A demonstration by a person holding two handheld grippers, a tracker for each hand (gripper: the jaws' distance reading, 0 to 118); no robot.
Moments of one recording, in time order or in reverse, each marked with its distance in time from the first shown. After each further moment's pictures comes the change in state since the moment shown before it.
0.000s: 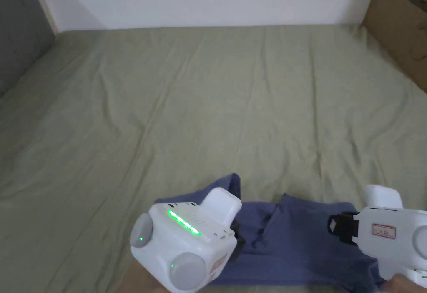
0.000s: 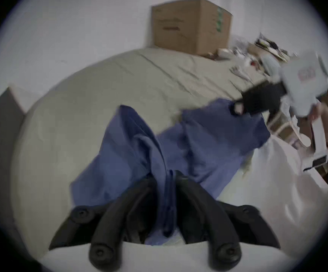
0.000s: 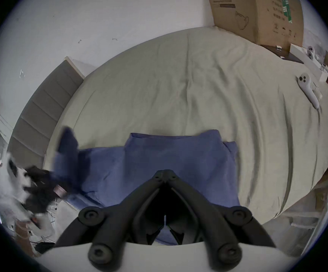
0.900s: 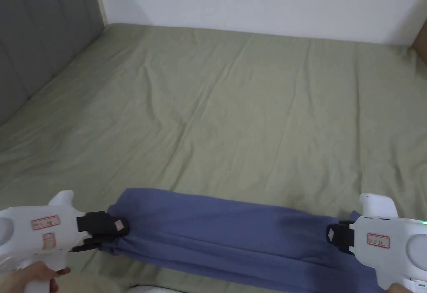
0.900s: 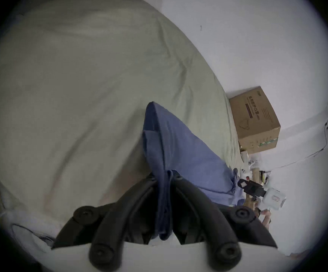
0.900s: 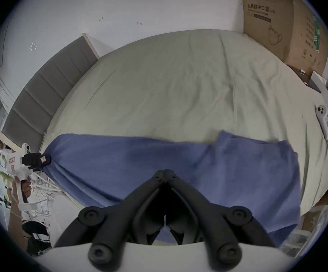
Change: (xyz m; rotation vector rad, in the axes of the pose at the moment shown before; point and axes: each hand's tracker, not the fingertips) left arm -0.256 -0.201 0.115 0.168 -0.097 1.161; right arm -0.075 0.009 -0.027 -0.056 0.021 0.179
